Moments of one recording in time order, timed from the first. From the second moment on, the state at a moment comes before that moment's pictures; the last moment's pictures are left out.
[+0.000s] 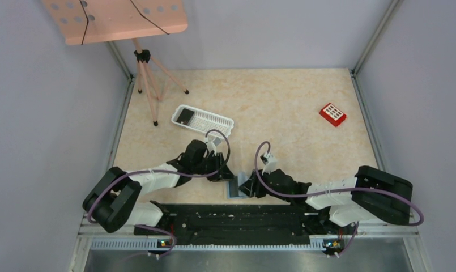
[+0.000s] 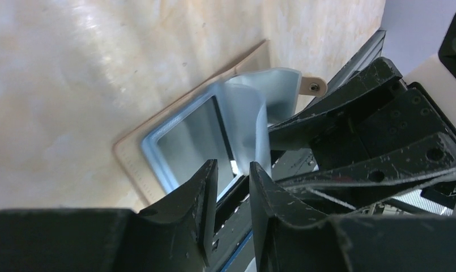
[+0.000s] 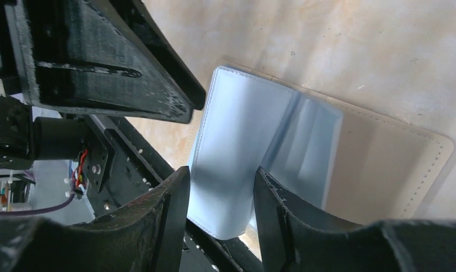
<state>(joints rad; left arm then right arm) -0.62 1.31 0.42 0.19 0.55 -0.84 1.13 1.32 0.23 0.64 0.14 0.89</state>
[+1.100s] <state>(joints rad) -0.80 1.71 0.61 0.63 0.62 -1.03 1.12 0.85 0.28 -0.03 0.32 0.95</state>
